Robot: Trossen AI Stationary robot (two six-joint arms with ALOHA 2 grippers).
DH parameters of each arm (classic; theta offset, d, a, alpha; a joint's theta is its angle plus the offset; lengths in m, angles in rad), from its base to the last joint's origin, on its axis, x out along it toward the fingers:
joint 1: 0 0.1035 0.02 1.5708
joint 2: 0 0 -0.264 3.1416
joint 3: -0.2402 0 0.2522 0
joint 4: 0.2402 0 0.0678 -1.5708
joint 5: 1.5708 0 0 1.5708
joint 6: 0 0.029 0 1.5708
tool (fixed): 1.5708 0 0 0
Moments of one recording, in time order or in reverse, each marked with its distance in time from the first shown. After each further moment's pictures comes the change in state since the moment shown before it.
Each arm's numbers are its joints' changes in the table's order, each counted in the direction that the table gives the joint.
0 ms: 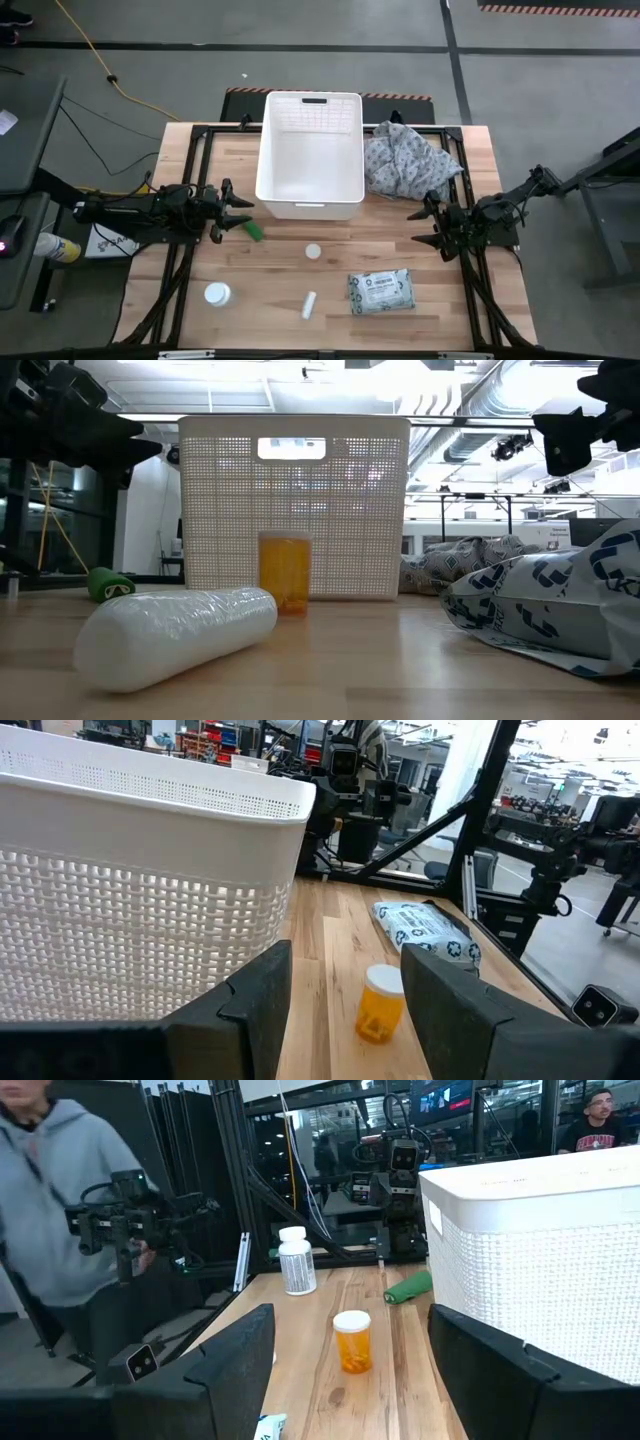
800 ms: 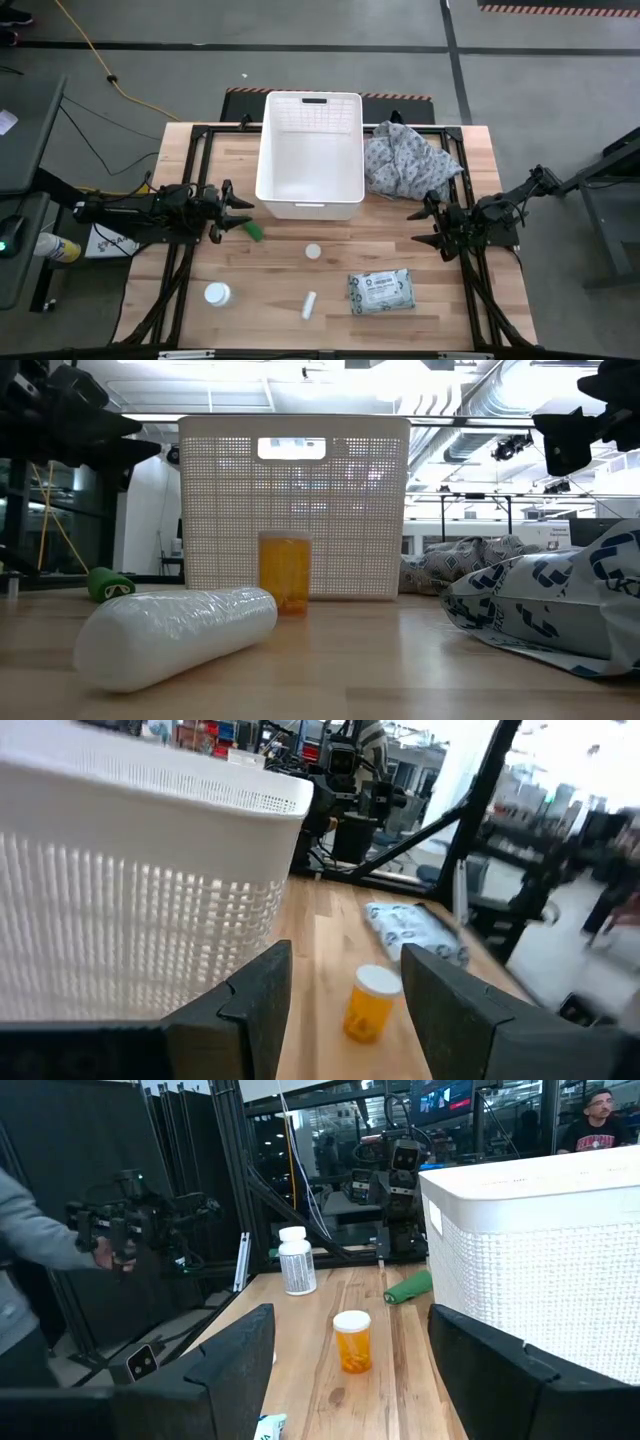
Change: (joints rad) left arm 0.000 0.000 0.000 0.000 0.012 -0.100; right arm 0.000 0.000 0.000 0.000 0.000 0.000
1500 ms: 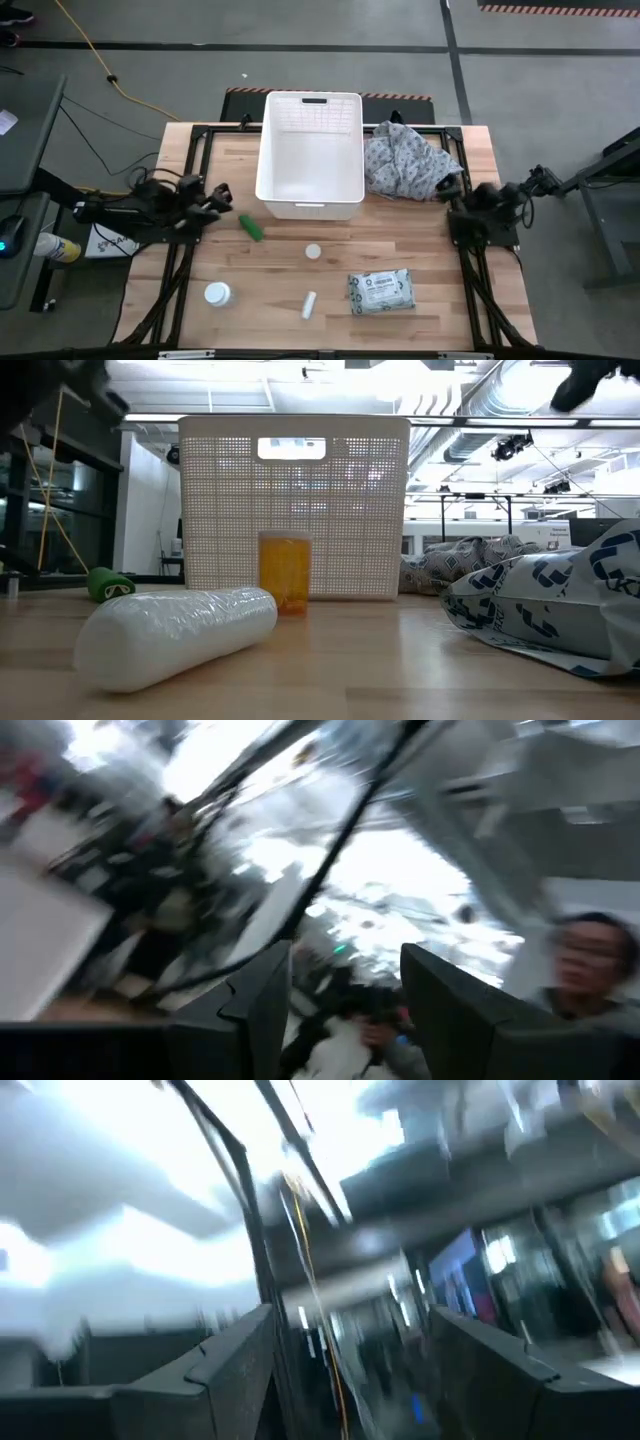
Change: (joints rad) left arm 0.000 0.000 0.000 -0.561 0.272 -0.433; right arm 0.000 0.001 -0.005 -0.655 -0.047 -0.062
